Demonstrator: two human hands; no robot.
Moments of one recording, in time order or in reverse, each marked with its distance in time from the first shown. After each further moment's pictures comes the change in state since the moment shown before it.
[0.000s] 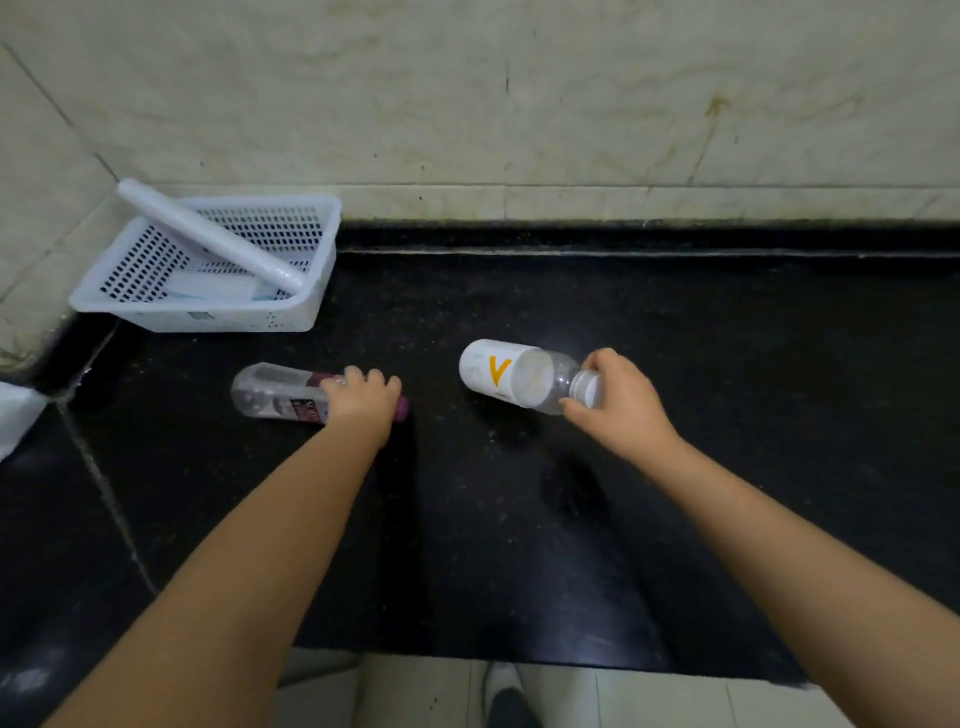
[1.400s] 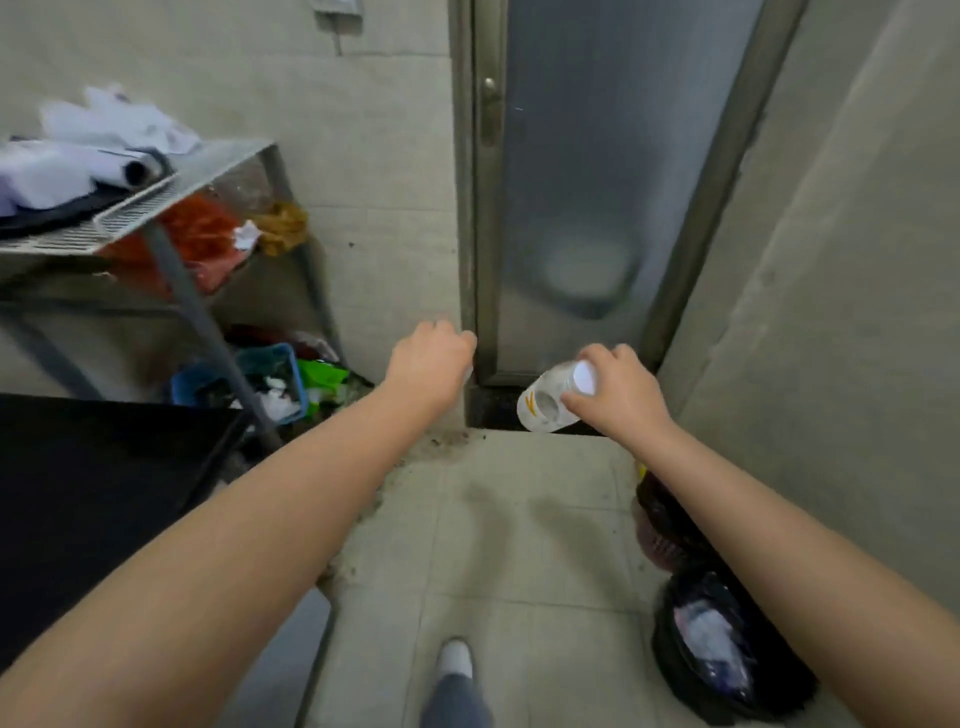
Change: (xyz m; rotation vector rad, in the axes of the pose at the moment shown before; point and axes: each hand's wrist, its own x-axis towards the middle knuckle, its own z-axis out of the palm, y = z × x) left_hand -0.614 0.677 -0.135 0.204 0.851 1.605; right_hand -0.682 0.404 -0.318 -0.033 0.926 1.237
